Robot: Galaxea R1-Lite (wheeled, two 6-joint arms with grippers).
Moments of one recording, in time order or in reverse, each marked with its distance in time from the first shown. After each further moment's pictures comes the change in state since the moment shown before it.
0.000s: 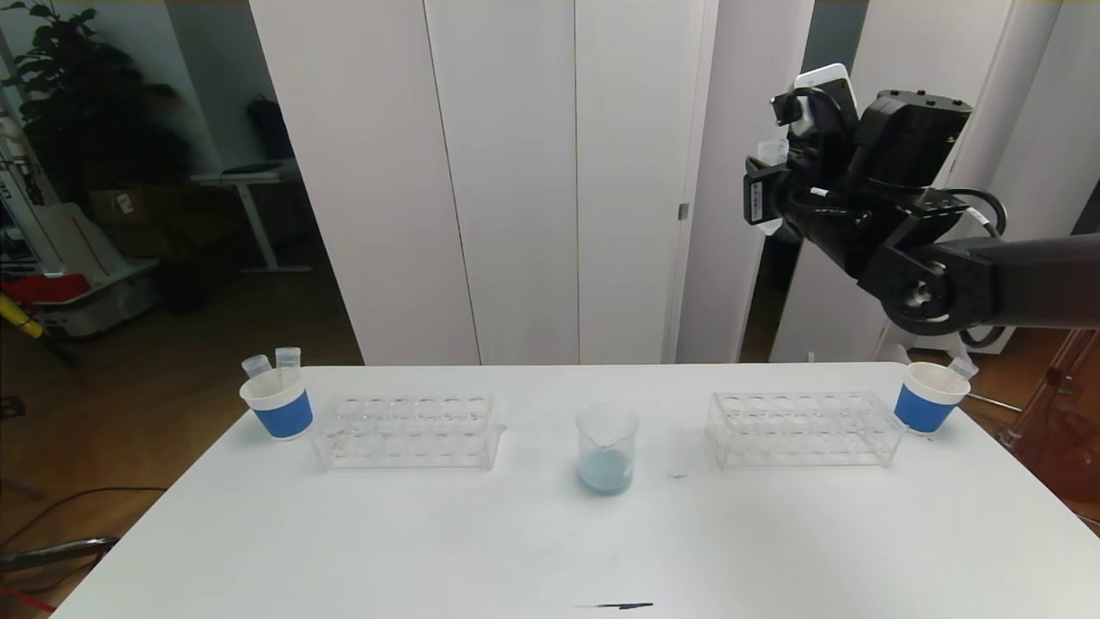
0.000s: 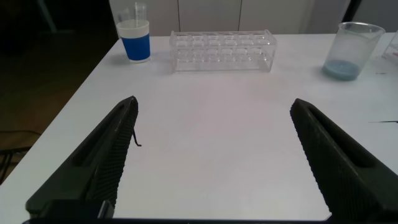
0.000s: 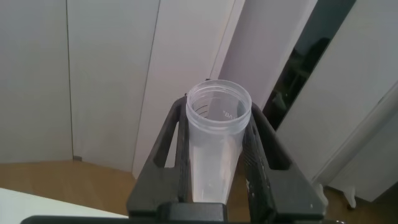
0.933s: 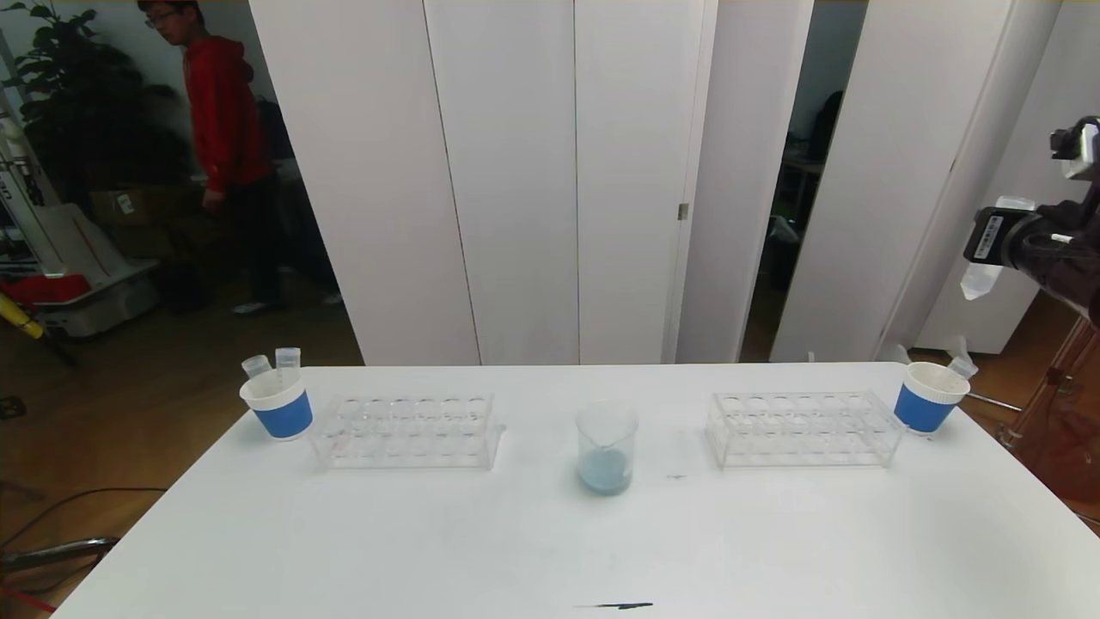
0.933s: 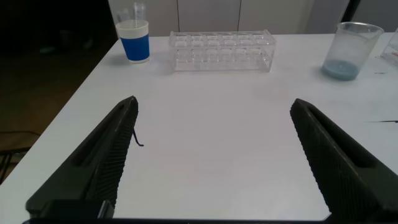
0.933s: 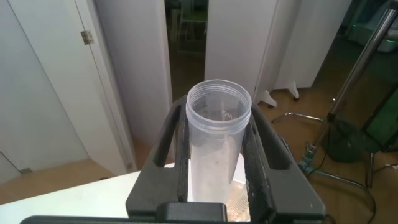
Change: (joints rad) left arm 0.000 0.000 0.000 0.000 0.000 0.000; right arm -0.422 -0.275 0.473 -0.032 0.016 0.283
